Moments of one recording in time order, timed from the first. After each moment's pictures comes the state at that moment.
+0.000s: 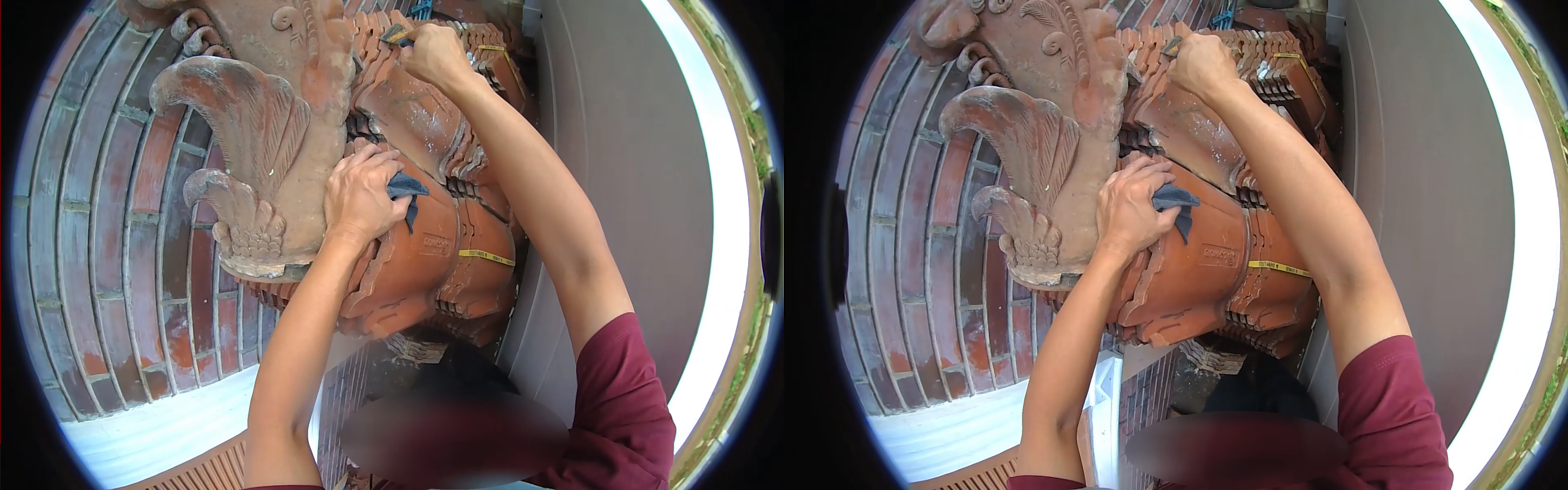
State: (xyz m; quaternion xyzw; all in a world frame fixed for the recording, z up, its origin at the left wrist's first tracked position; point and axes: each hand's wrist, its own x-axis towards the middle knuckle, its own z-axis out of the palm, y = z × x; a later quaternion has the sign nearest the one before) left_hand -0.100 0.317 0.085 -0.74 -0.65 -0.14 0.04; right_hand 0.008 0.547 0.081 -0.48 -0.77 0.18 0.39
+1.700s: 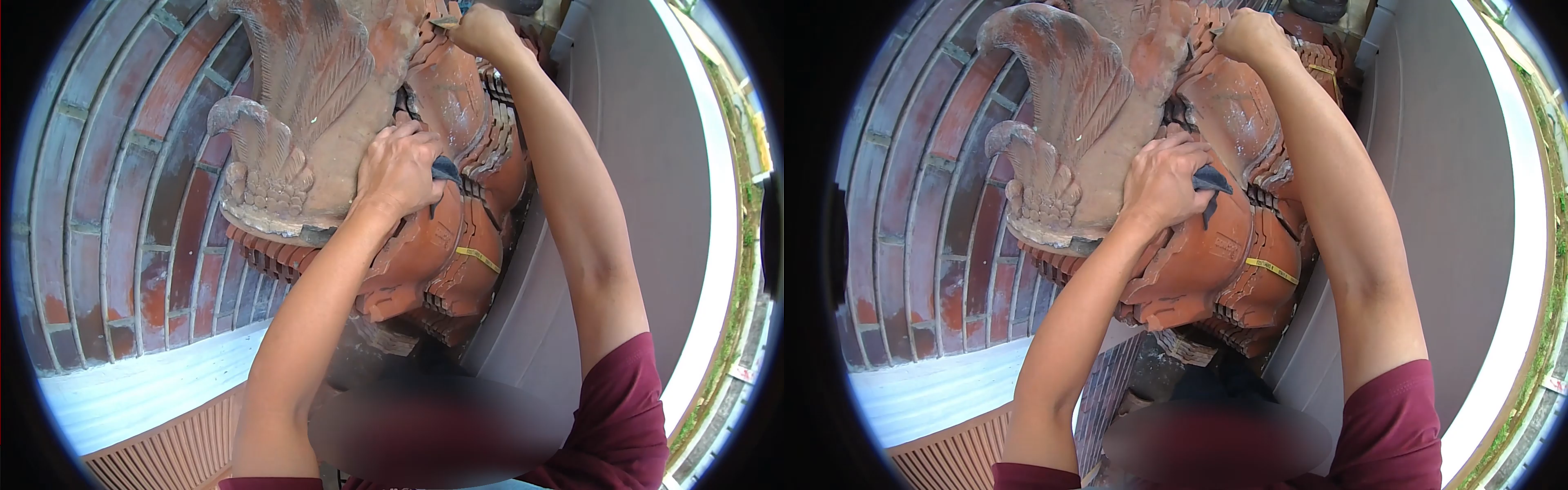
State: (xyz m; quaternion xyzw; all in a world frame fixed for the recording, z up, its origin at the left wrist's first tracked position) left_hand -0.103 0.316 0.088 -0.74 -0.65 -0.17 0.02; right_hand -0.013 0.552 0.131 -0.53 -0.81 0.18 0.20
